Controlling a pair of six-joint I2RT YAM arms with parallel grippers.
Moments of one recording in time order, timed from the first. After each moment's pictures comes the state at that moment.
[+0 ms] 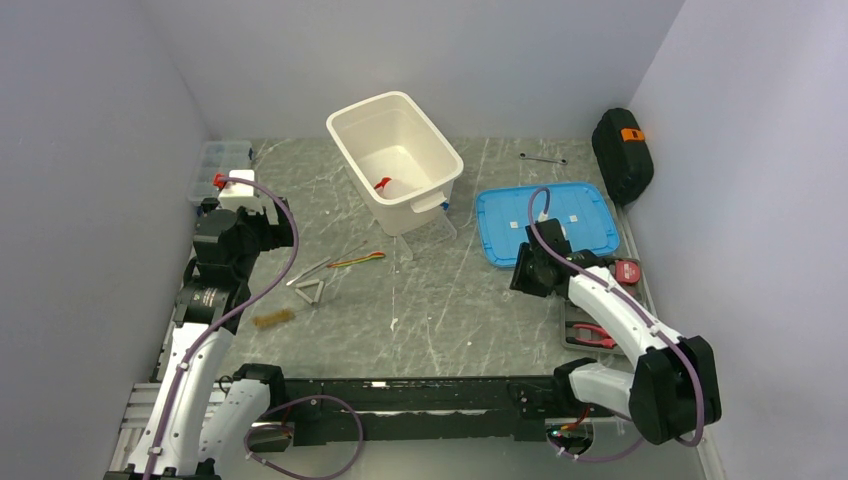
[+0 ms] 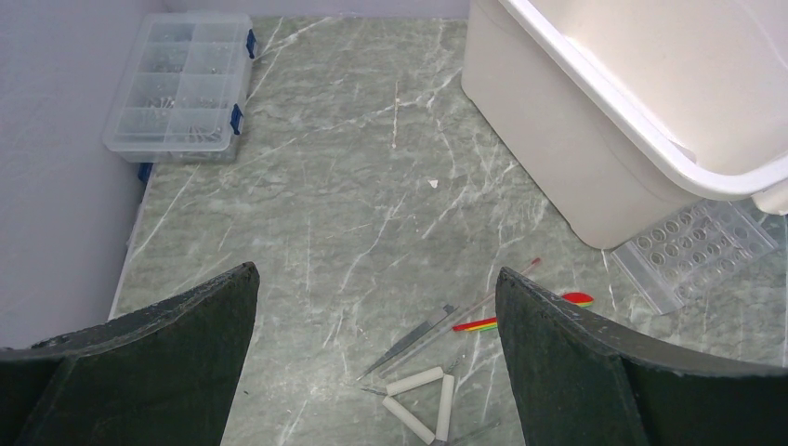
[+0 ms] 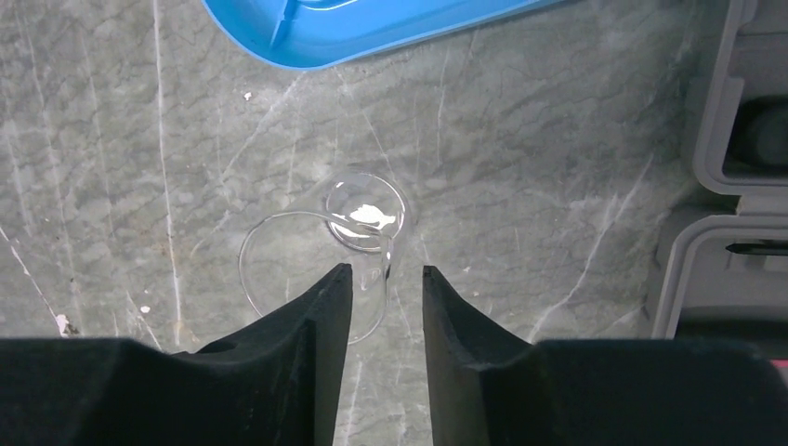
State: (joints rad) left arm -0.09 0.74 0.84 -0.34 -0.10 -0.05; right arm 0.30 1.15 0.72 -0.62 0.07 0.55
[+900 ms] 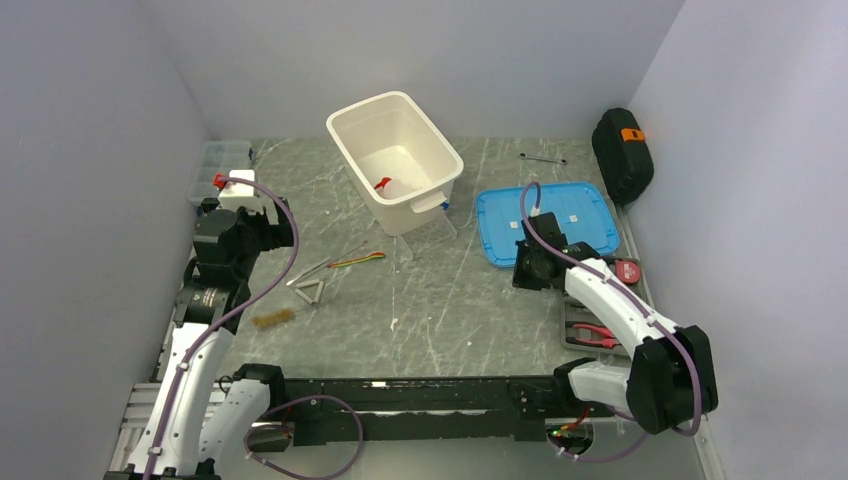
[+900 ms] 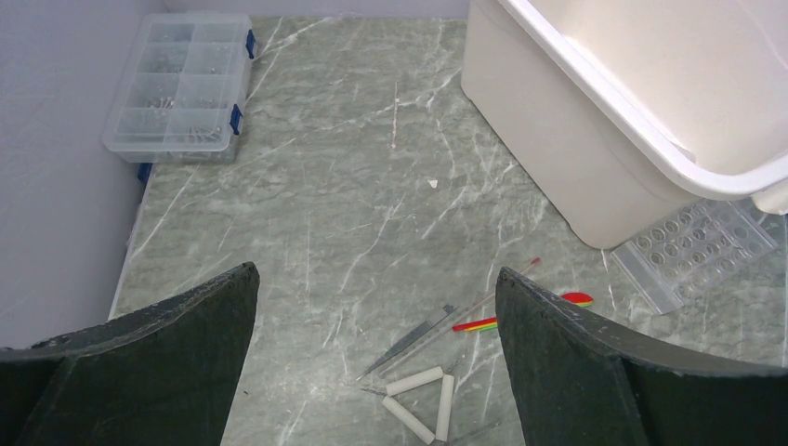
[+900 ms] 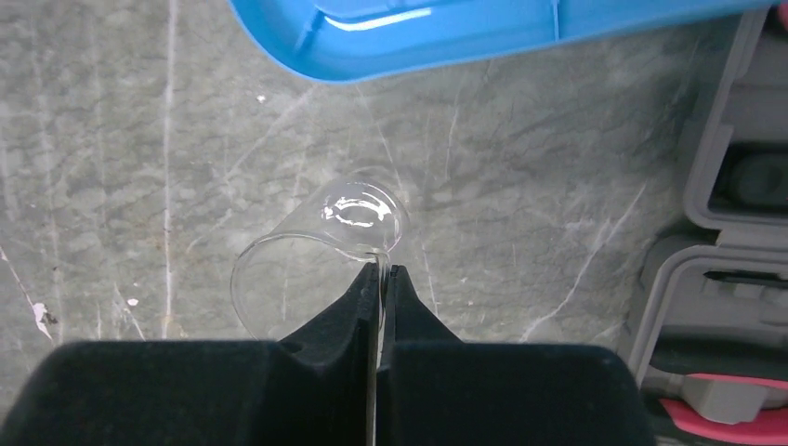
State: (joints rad) left arm -0.09 0.74 0.84 -0.34 -0.10 -0.05; right arm 0.32 1.21 0.75 -0.62 0.06 0.48
